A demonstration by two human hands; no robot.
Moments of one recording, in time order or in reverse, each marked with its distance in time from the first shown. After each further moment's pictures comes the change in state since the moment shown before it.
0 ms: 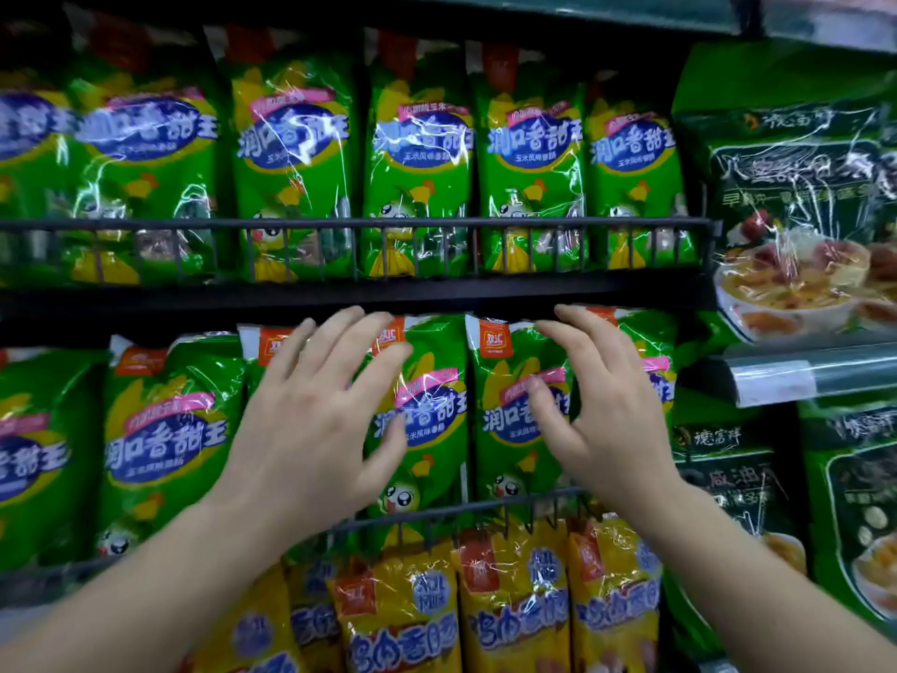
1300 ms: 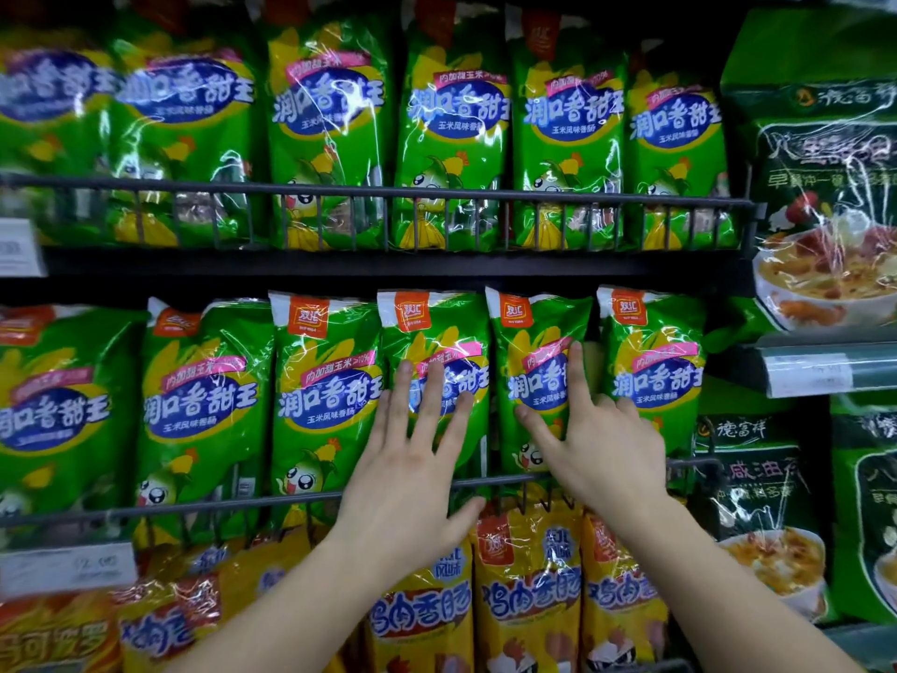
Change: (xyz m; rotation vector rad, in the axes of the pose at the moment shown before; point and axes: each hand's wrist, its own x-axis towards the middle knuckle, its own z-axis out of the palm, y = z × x) left_hand -0.041 0.049 0.084 0.048 -0.313 -0.115; right_hand -0.038 0.017 0.047 -0.446 -0.319 0.237
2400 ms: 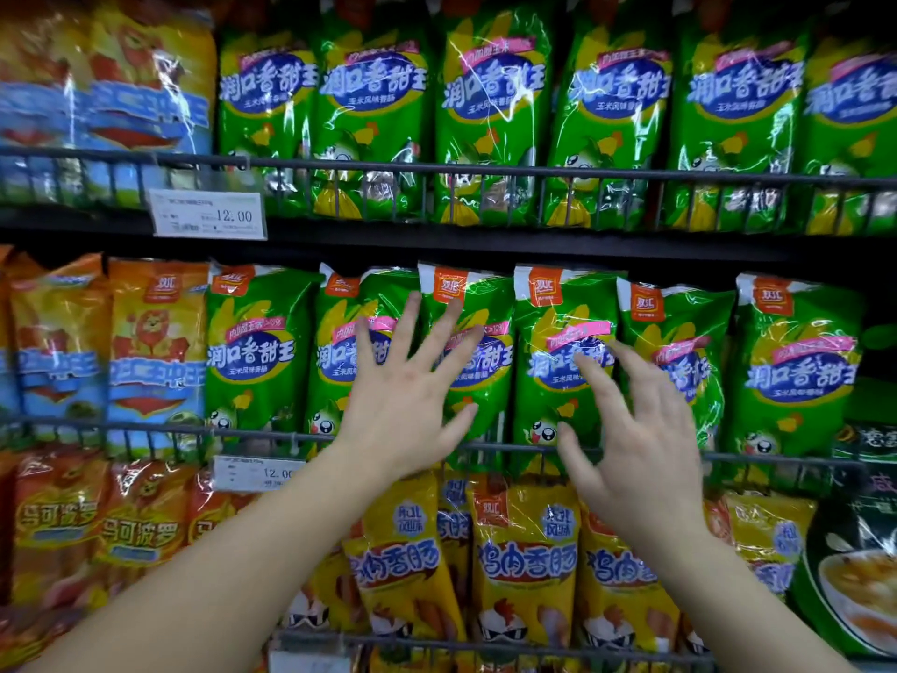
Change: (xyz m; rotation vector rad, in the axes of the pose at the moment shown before) left_hand -0.033 -0.109 -0.037 0.166 0.004 -0.132; right_hand -0.048 -0.087 -0.017 0.281 0.165 -0.237
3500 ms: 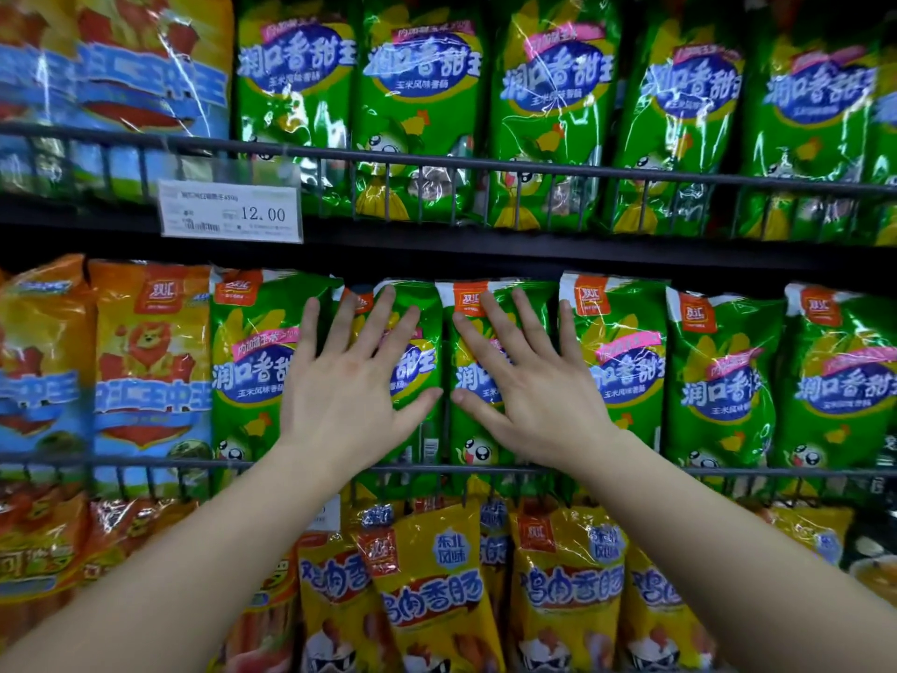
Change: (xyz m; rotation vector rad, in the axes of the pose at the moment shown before) left_hand -0.004 -0.088 0.014 0.100 0.029 -0.136; right_hand 0.086 -0.089 0.058 -0.183 -0.275 -0.319
